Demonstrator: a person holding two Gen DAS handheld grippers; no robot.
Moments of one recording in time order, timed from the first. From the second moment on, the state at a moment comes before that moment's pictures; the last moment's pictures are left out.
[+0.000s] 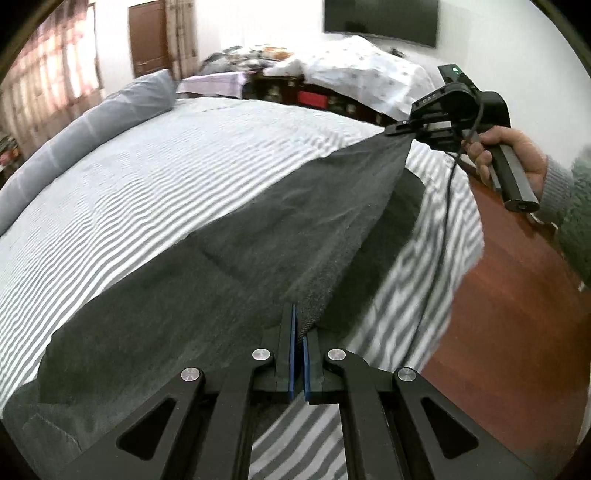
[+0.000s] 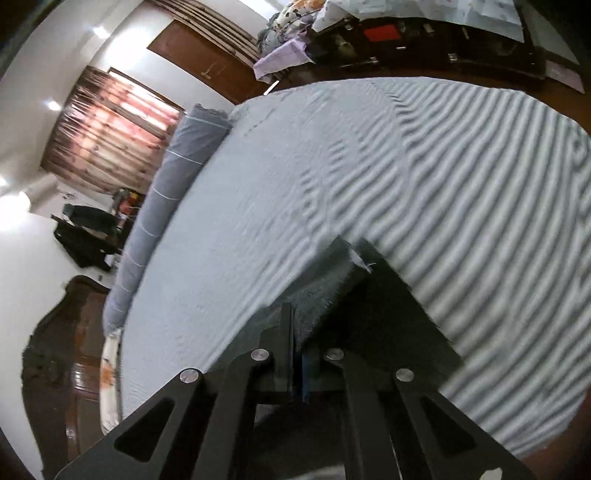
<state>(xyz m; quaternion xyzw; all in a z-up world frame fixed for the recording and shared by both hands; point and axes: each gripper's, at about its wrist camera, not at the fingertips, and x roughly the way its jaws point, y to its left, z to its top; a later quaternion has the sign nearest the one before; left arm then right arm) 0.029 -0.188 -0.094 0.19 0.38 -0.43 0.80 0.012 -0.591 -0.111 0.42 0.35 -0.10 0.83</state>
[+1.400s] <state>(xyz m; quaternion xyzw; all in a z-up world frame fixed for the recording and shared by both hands) 0.137 0.018 -0.096 -0.01 0.46 -0.20 0.86 0.167 -0.321 -0.062 0.21 0.53 0.15 0.81</state>
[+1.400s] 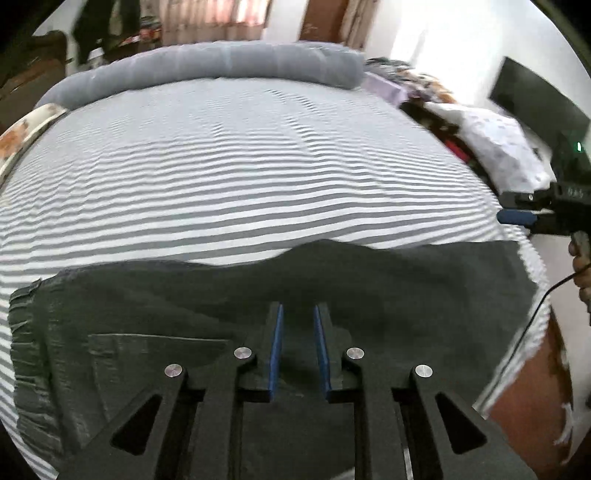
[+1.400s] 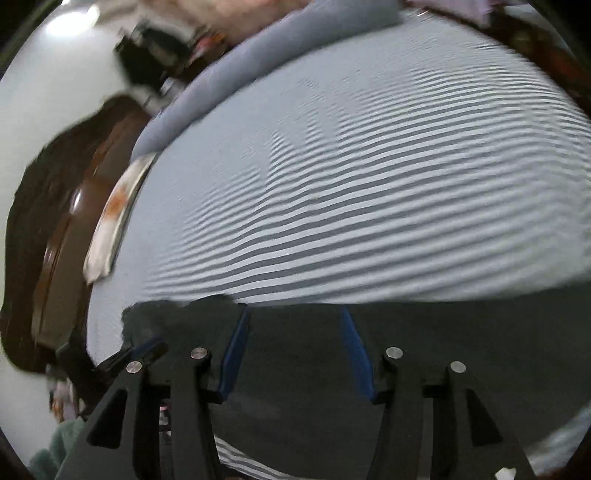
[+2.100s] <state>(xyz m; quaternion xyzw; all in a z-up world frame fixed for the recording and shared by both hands) 0.129 0.068 -0.144 -0.05 0.50 -0.19 0.84 0.222 -0.134 -0.130 0.04 0.63 0.30 0.72</state>
